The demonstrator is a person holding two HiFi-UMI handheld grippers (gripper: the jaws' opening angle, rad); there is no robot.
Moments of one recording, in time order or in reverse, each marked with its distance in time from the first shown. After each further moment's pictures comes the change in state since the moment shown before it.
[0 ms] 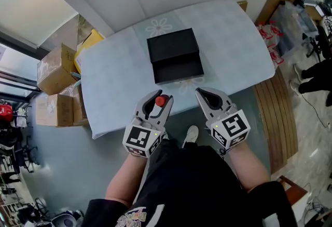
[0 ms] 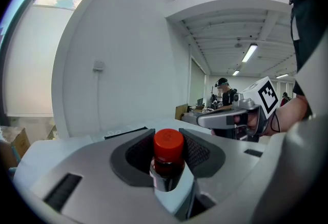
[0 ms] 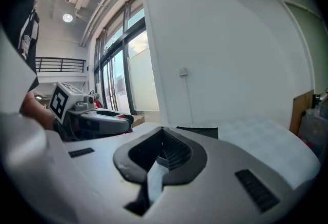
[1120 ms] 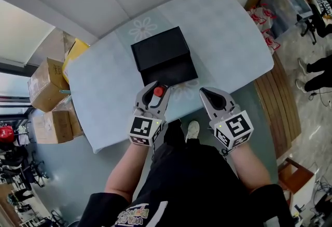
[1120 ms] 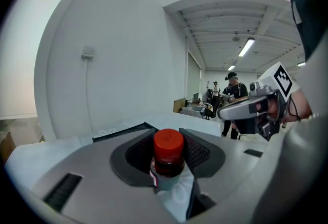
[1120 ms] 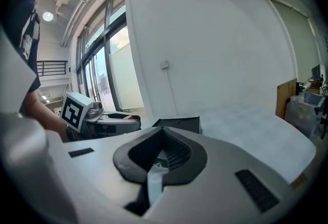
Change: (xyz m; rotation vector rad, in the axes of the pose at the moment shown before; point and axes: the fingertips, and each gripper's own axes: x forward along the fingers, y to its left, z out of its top) left arm 0.101 0.040 -0.040 0.034 0.054 -0.064; right arm 0.014 -0.069 -0.035 0.106 0.055 -0.140
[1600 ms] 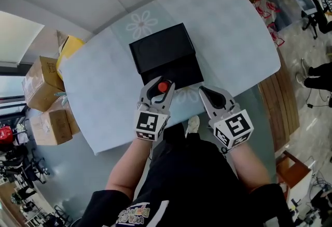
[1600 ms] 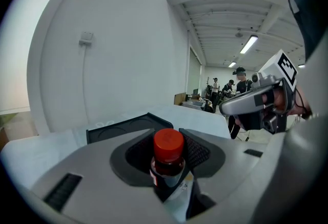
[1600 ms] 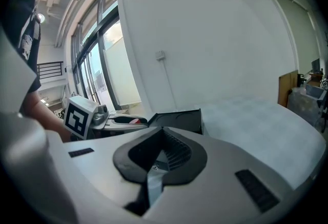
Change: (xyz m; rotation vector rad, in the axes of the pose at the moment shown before) left arm 0.050 0.036 -0.034 -0.012 0.048 -0.018; right arm 0.056 -0.017 -0.014 0.049 0.073 -0.003
